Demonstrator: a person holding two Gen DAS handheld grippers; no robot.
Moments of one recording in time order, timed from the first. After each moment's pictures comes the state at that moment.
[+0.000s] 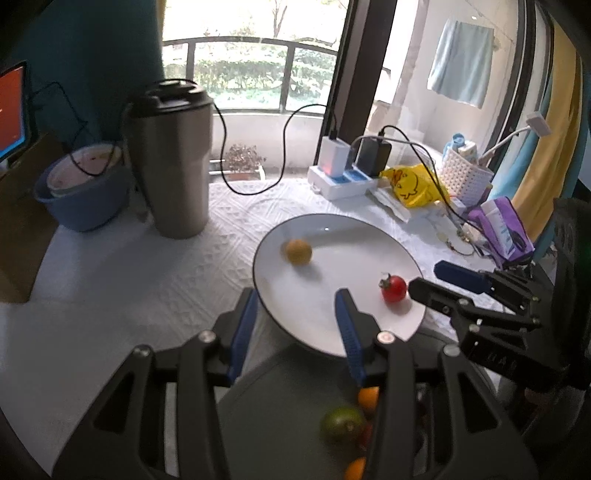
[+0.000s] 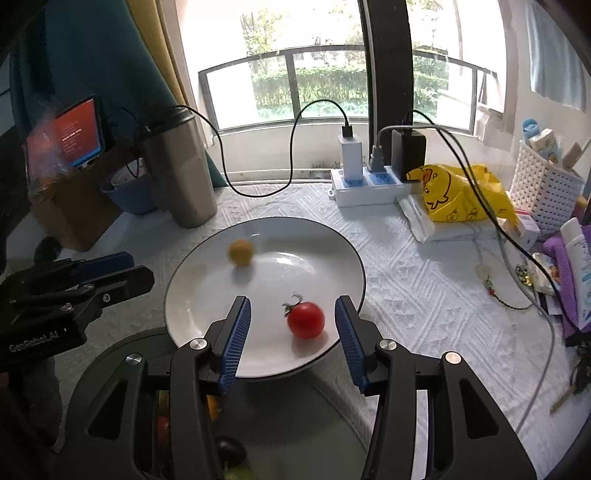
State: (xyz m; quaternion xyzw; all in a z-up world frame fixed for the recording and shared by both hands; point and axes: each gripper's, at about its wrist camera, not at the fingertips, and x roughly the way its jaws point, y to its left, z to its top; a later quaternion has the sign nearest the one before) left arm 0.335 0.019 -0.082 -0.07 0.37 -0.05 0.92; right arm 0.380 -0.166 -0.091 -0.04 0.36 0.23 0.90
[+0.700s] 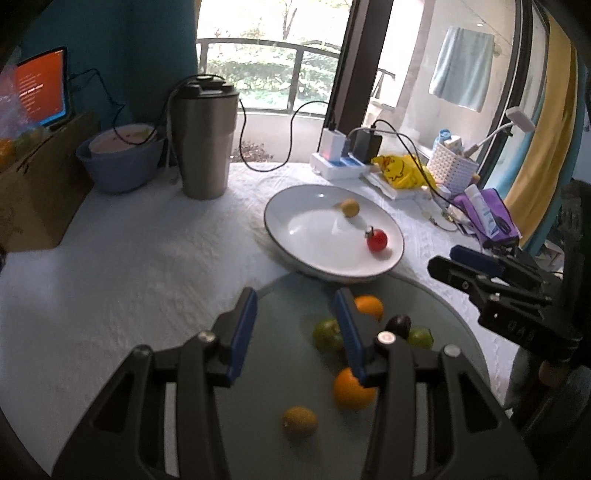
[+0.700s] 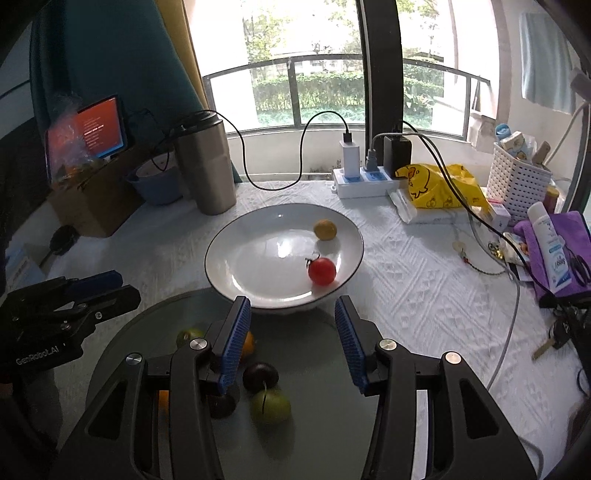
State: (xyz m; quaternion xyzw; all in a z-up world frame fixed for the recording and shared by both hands) left arm 0.254 0.019 -0.082 -0.09 0.37 -0.03 0.92; right arm 0.310 -0.178 -0.076 -0.05 0.35 0.22 0.91
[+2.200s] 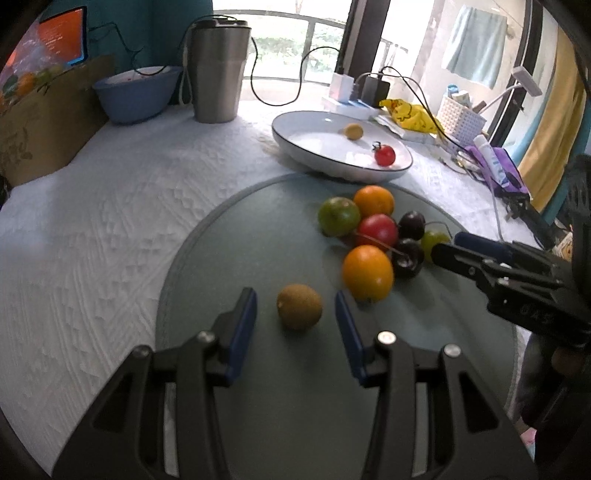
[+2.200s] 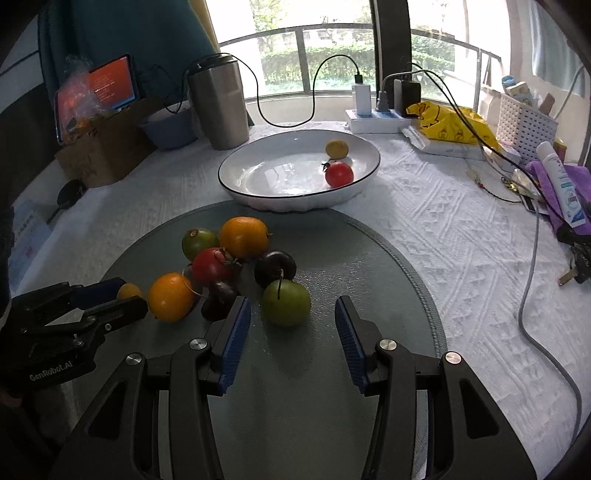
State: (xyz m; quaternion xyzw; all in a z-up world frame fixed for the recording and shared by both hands) left arm 0.206 0.002 -0.141 -0.08 0.42 -0.01 0.90; right arm 0.271 -0.183 -0.130 -0.06 0.41 0.24 0.88
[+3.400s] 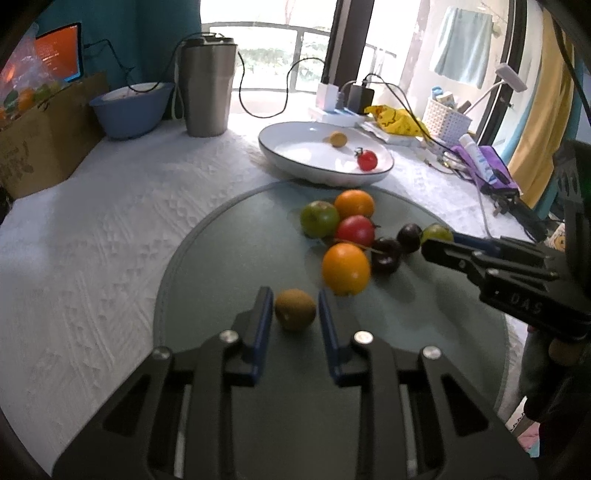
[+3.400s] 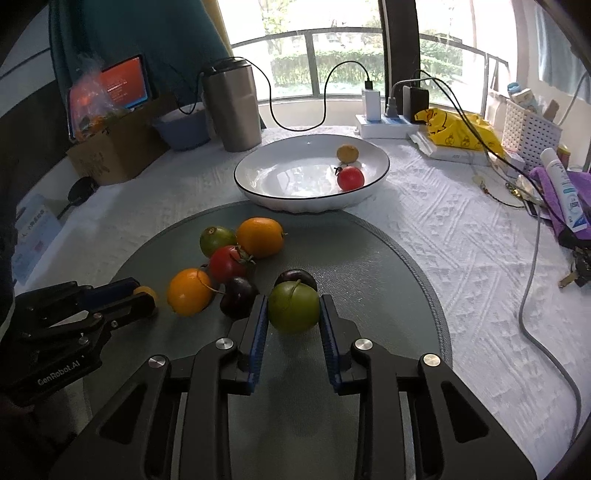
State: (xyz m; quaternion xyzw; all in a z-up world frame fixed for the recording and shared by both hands) left arm 0.189 -0.008 -0.130 -0.07 0.40 -0.02 0.91; right arm 0.257 -0.182 -0.121 -0.06 0.40 0.25 0.88
